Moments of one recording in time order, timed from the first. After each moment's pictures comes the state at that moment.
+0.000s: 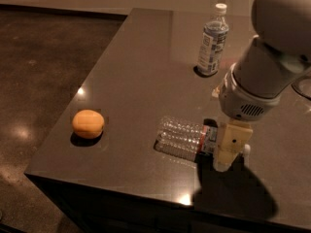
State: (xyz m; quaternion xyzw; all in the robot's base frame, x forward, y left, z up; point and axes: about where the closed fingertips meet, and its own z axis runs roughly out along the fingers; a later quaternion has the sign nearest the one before) arm 0.415 -0.146 0.877 -0.63 0.77 0.02 0.11
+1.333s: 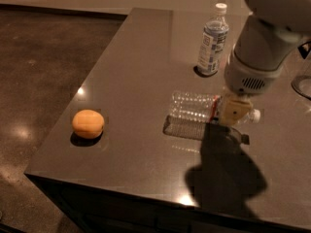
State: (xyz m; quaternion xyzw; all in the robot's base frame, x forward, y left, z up) arm 0.456 -0.177 0.890 -0.60 0.79 -0.03 0.08
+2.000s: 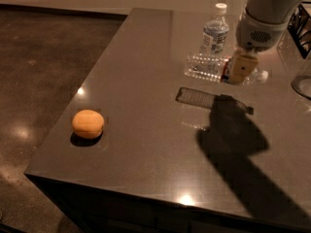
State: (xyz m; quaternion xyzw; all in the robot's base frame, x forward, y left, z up) arm 0.553 -0.221 0.930 -0.57 0.82 -0.05 0.09
